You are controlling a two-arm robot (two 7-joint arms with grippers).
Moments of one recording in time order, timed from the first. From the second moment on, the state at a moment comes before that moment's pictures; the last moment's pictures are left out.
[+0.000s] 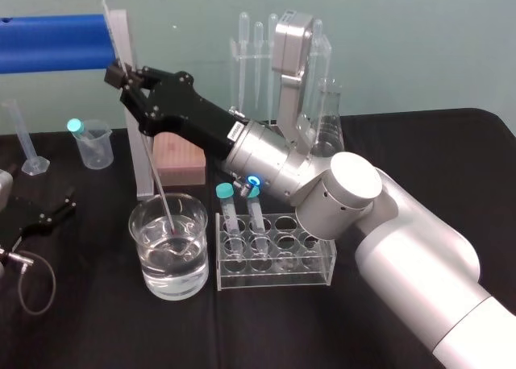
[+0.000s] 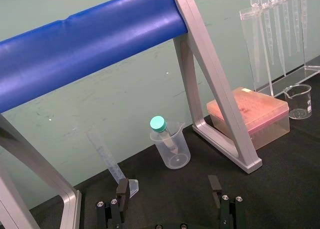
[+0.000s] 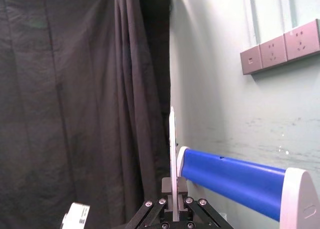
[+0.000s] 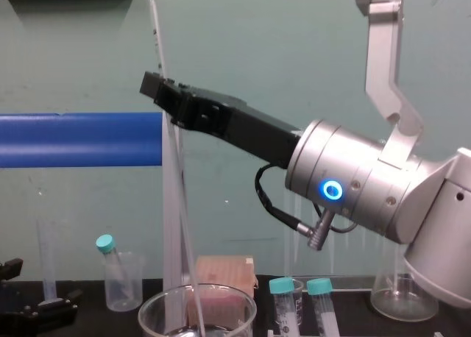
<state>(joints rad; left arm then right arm) -0.20 0.60 0.45 -1.41 -0.25 -0.12 0.03 0.55 0.15 -0.56 -1.25 0.65 -0.19 0.65</state>
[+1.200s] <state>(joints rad) -0.20 0.60 0.45 -1.41 -0.25 -0.12 0.03 0.52 0.13 -0.56 -1.17 0.63 -0.26 0.72</state>
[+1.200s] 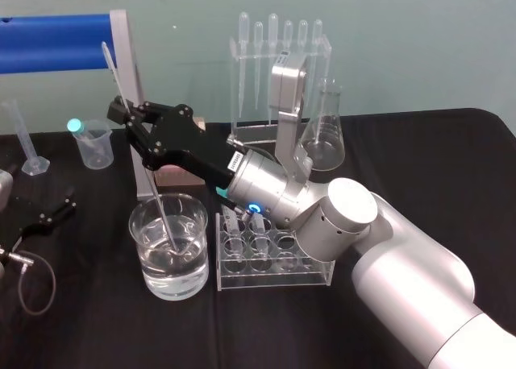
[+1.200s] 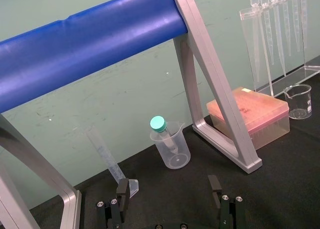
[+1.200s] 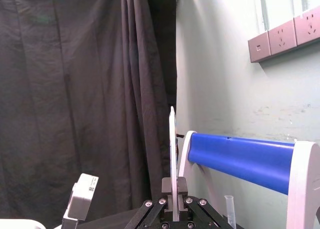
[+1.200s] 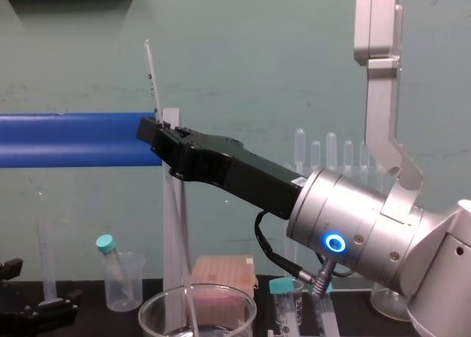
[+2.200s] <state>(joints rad) -0.20 0.60 0.45 -1.41 -0.25 -0.12 0.03 0.51 0.13 -0.55 -1.17 0.63 -0.26 0.73</state>
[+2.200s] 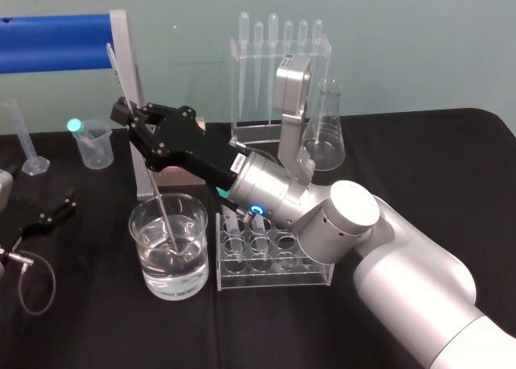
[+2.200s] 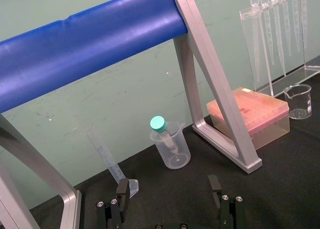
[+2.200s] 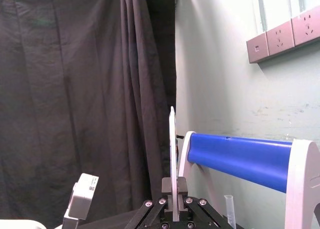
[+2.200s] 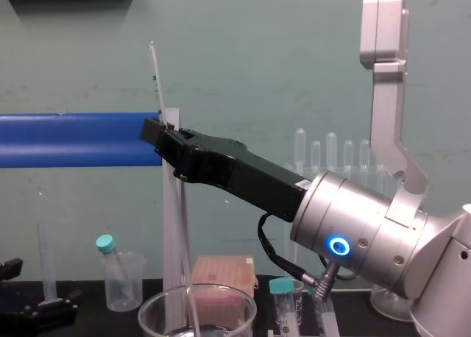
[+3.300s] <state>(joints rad) -0.20 0.60 0.45 -1.41 -0.25 -0.12 0.03 0.51 0.13 -0.55 -1.17 0.63 -0.26 0.73</state>
